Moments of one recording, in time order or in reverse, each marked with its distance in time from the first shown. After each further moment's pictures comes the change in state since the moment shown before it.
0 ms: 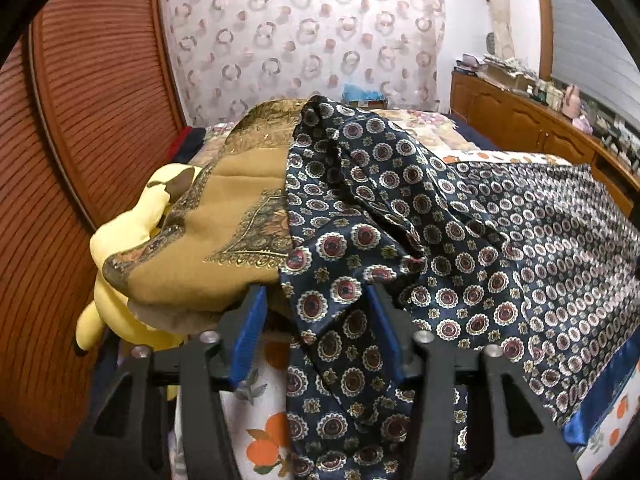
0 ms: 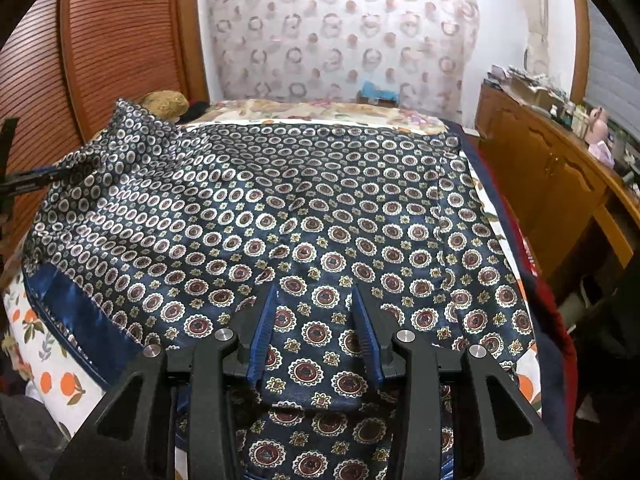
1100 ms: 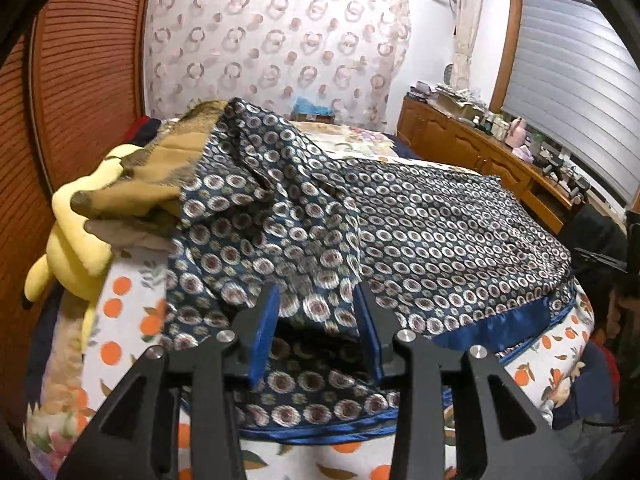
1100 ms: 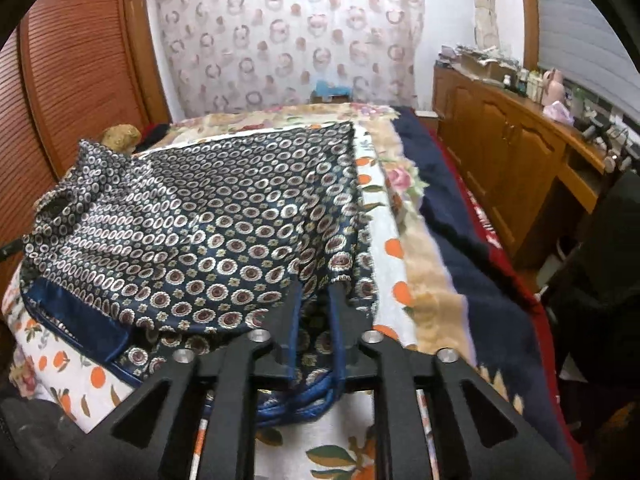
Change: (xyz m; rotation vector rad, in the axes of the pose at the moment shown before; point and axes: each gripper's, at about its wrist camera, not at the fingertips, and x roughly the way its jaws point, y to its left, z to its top) left arm -0.083 -0.042 -0.045 -0.112 -0.053 -0.244; right arm -0.061 -0.082 -0.017 0.127 -0.015 -0.099
